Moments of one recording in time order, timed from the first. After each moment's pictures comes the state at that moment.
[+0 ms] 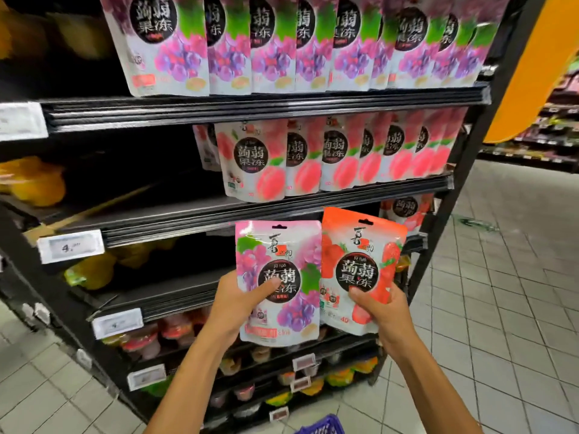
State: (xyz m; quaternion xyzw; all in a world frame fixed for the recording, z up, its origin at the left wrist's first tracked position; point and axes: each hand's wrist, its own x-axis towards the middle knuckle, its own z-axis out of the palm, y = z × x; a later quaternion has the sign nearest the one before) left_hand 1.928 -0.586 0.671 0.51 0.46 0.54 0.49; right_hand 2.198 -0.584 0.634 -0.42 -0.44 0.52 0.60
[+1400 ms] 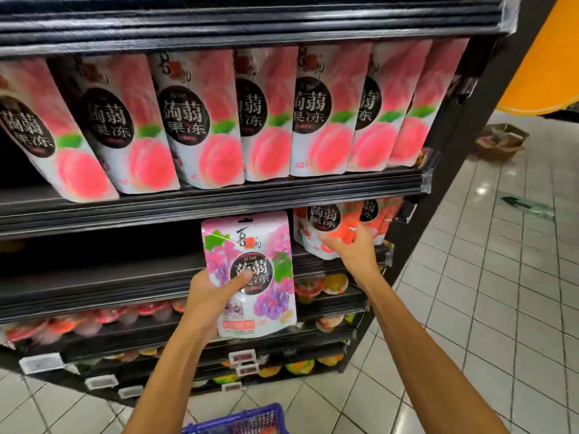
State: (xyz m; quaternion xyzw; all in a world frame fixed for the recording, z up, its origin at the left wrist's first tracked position) left_hand 2.133 -0.444 0.604 0.37 0.61 0.54 0.45; right_hand 2.385 -0.312 0.592 -0.50 -0.57 0.44 0.49
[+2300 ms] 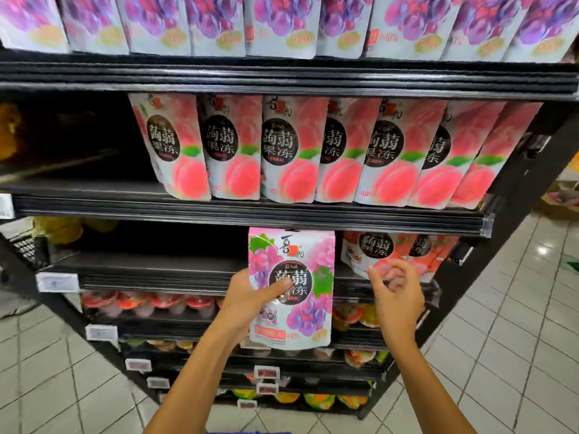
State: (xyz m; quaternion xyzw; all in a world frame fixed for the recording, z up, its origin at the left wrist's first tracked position) left_hand 2.124 -0.475 0.643 0.38 0.55 0.58 0.47; right_hand 2.357 -0.377 0.610 -0.56 -0.55 0.27 0.55
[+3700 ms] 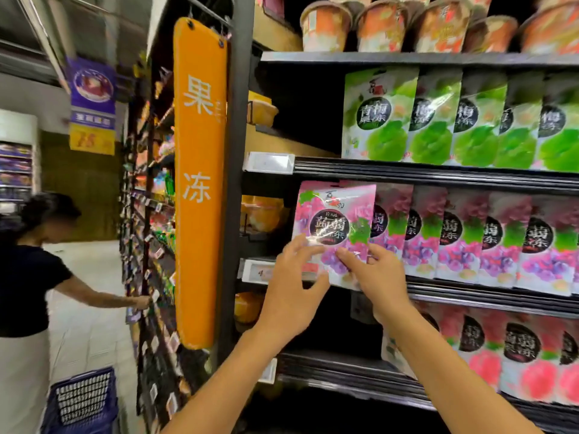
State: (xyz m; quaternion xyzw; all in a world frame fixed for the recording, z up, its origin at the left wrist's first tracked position) left_hand 1.777 -0.602 0.916 0.63 0.52 0.57 -0.04; right_hand 1.904 -0.507 0.938 -0.24 -0.66 0.36 0.61
